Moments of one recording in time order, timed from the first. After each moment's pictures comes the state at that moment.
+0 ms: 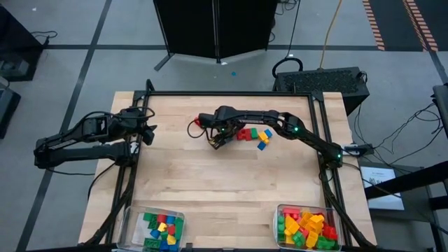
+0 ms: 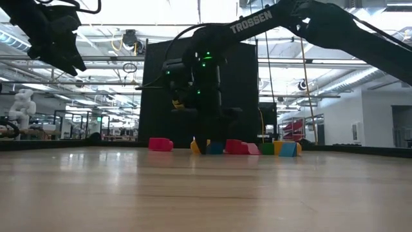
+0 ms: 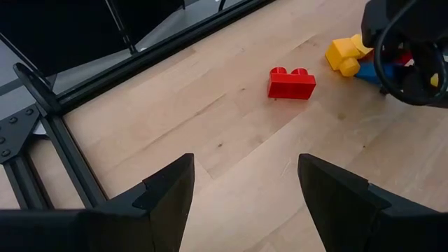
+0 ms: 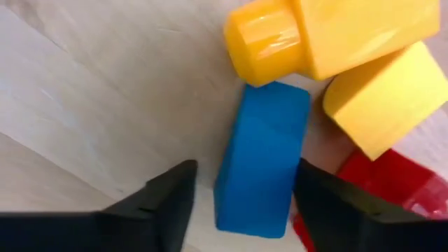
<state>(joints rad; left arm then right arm) 0.27 0.48 0.70 -1.04 -0.39 -0.47 -0.24 2.51 2.21 -1.27 0.06 0.64</state>
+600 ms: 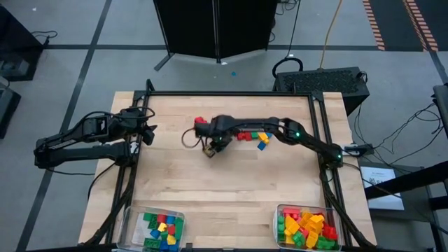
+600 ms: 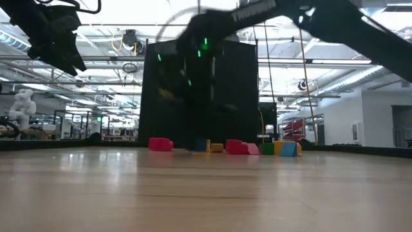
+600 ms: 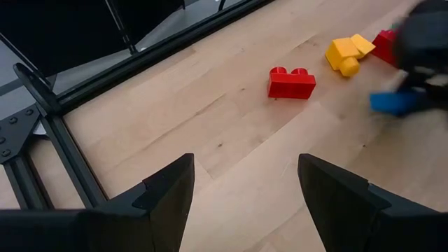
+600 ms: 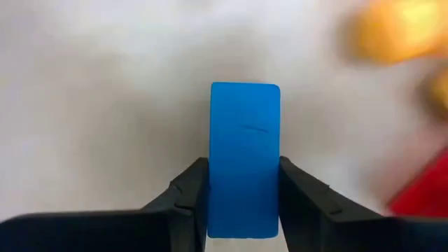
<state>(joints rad) 0.27 0.48 0.70 -1.04 -0.39 -0.46 -0.14 2.48 2.21 -1.20 0.03 0.70</state>
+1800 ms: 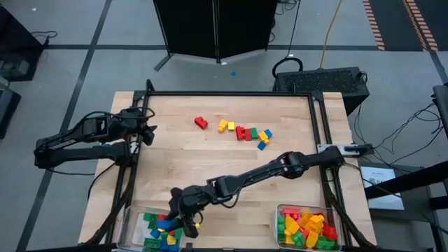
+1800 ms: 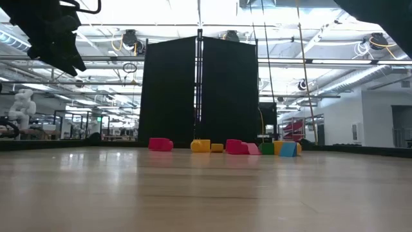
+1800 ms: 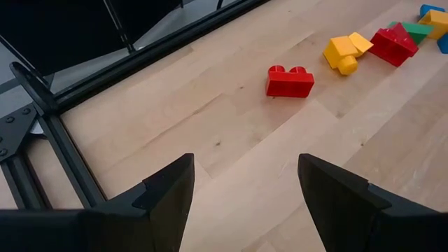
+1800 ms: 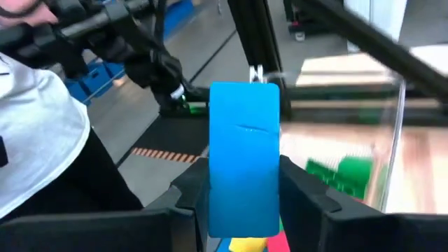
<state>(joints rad) 0.27 0.48 0.70 -1.04 -0.39 -0.46 0.32 2.56 2.35 -0.07 -0.27 0.33</state>
